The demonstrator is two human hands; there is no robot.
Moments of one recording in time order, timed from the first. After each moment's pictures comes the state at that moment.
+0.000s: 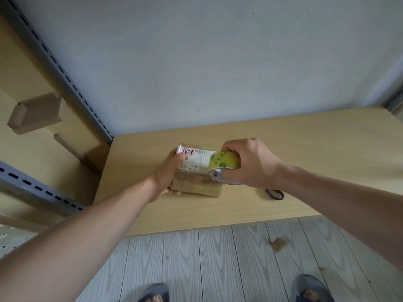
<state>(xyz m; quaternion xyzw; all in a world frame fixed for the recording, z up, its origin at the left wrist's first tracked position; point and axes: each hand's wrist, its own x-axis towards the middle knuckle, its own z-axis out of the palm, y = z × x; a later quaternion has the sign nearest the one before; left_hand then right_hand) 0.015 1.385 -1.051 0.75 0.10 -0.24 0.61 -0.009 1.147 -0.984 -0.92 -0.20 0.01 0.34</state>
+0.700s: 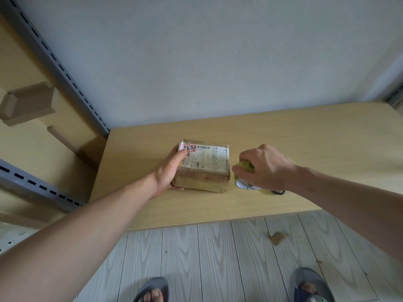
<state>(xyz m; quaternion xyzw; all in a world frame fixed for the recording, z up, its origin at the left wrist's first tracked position) 0.013 1.382 -1.060 0.73 0.09 -0.25 0.63 -0.002 1.114 -1.031 -0.96 -0.21 0.02 0.16</state>
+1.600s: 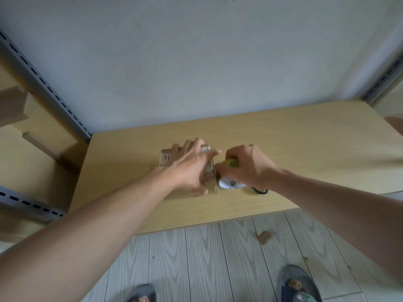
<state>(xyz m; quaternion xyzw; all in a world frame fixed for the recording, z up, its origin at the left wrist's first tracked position) 0.024 1.305 -1.034 0.95 -0.29 -0.14 0.06 0.000 1.111 -1.039 -0.95 -0.13 0.03 0.29</state>
